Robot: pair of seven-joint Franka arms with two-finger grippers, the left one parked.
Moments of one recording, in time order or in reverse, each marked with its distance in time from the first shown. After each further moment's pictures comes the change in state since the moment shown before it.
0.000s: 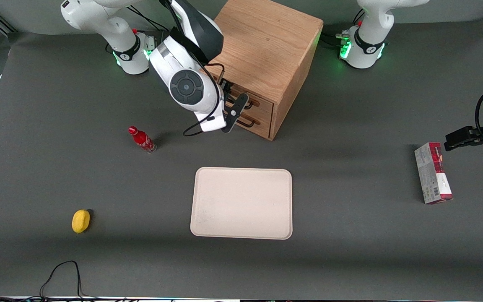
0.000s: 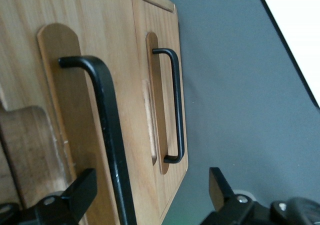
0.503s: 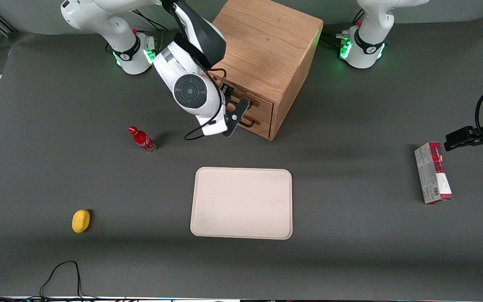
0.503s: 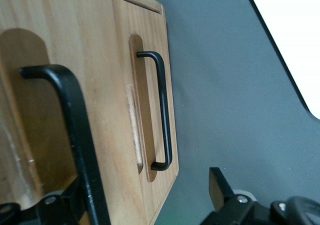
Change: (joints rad) arm 0.002 0.027 -0.004 0.000 -0.027 0.026 0.000
